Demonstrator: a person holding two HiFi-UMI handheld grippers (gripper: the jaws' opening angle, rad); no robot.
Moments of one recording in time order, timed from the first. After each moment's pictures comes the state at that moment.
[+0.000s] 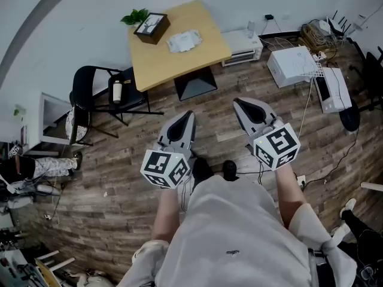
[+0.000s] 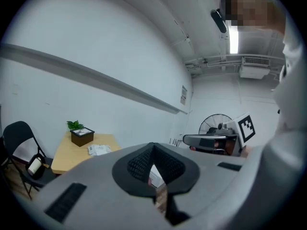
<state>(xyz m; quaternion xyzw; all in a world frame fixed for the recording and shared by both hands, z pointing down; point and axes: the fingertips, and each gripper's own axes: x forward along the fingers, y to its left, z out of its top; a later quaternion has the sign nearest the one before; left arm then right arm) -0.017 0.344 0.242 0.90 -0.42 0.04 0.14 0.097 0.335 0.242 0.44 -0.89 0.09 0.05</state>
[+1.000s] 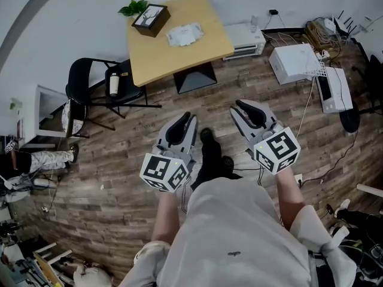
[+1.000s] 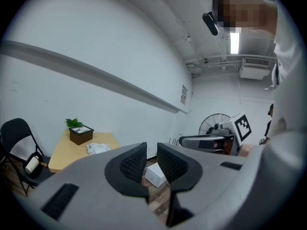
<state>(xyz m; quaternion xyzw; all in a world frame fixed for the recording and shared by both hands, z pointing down) -0.016 0.326 0.263 0.90 -0.41 0.04 0.14 0.091 0.316 0.270 0.41 -0.90 0.11 0.07</state>
